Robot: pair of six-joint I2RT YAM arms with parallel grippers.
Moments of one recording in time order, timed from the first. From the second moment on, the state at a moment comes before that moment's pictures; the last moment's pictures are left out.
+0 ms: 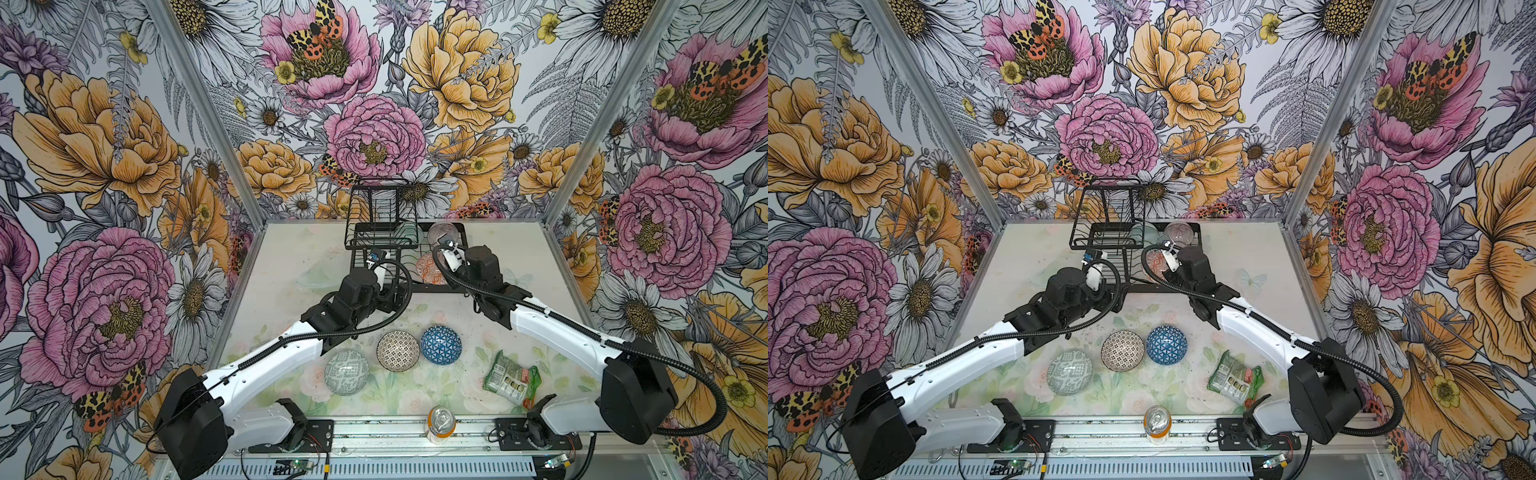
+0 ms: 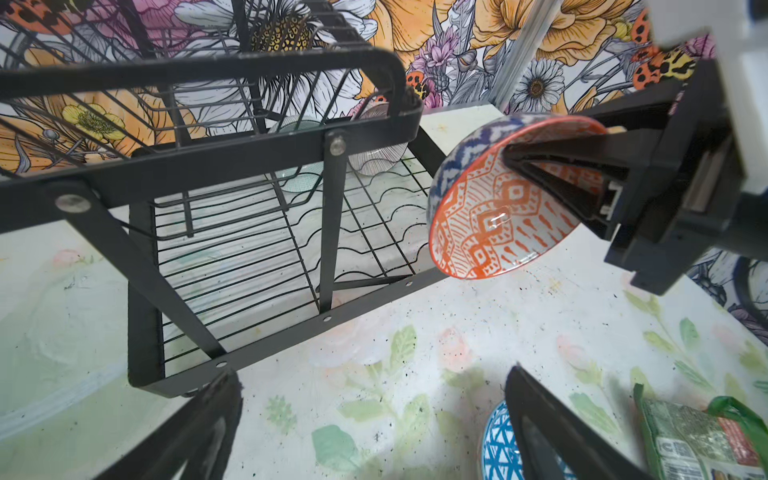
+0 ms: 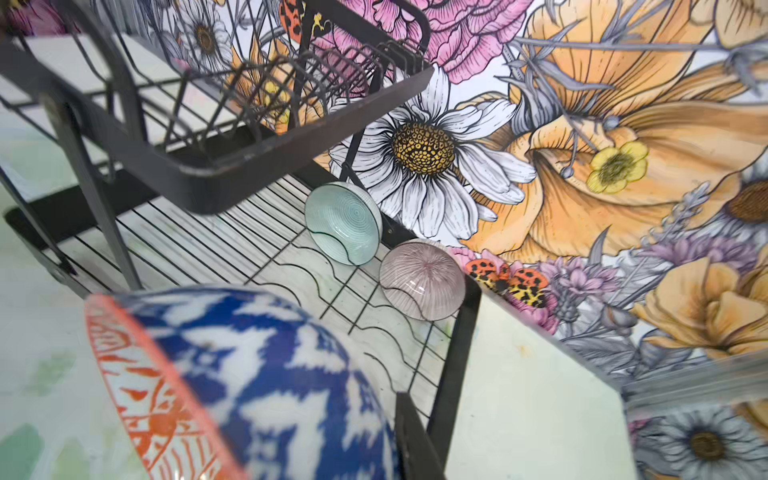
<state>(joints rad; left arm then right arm) -0.74 1.21 0.88 -0.12 -0.17 -0.26 0.55 1.39 0.91 0.12 0.24 -0.42</state>
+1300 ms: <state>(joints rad) -0.68 1.24 0.89 -0.15 -0.12 -0.24 0.46 1.99 1.04 0.95 0.19 -1.25</state>
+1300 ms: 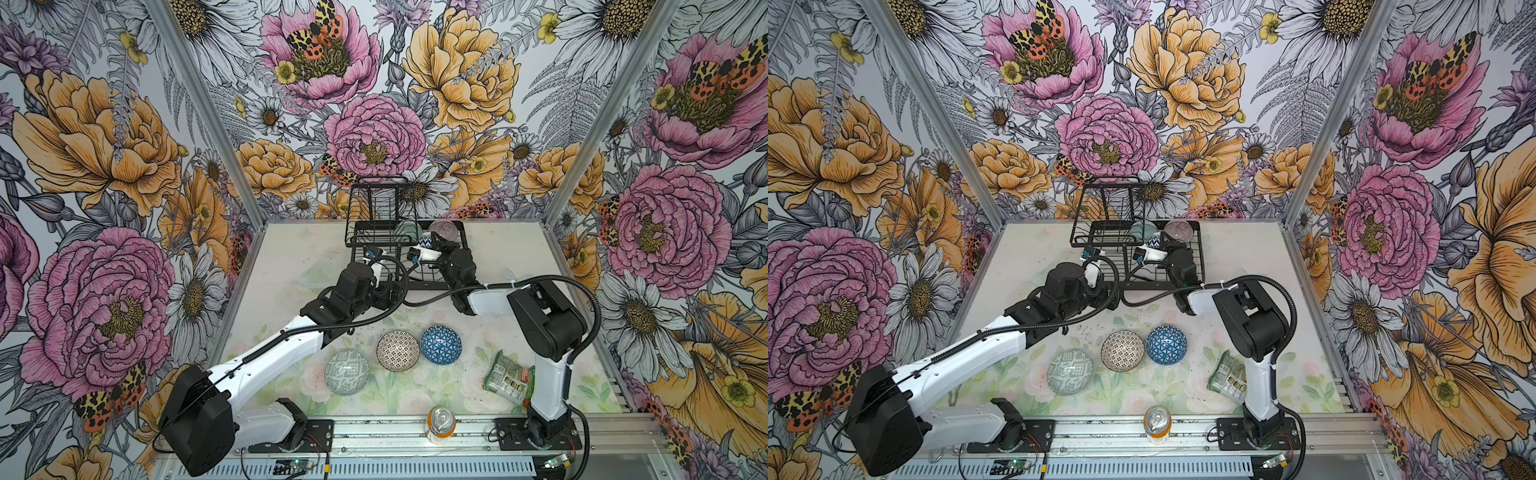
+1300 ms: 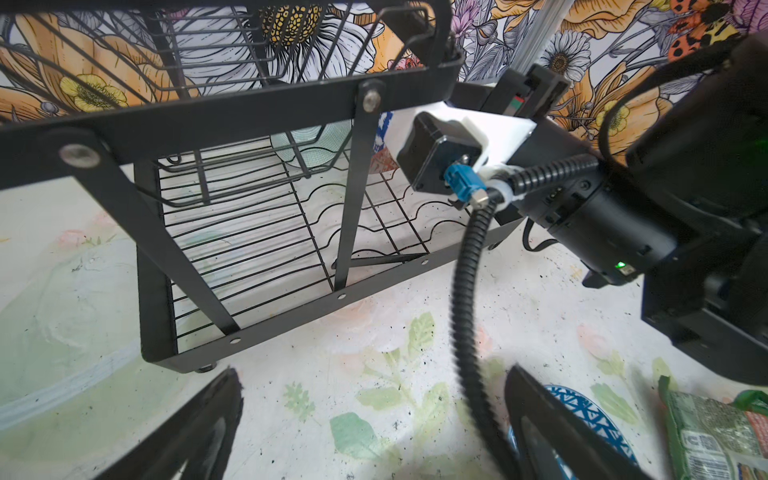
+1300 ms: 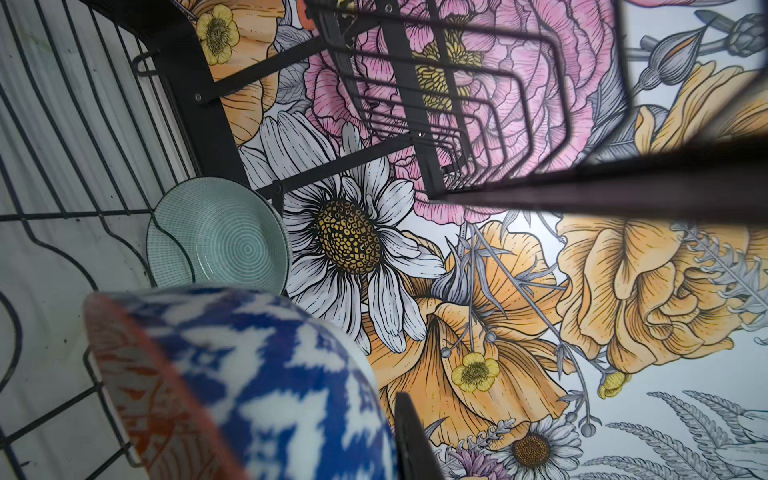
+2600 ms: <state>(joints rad) -0.68 1.24 0.90 -0.19 -0.12 -0.24 0.46 2.33 1.38 0.92 0.09 -1.15</state>
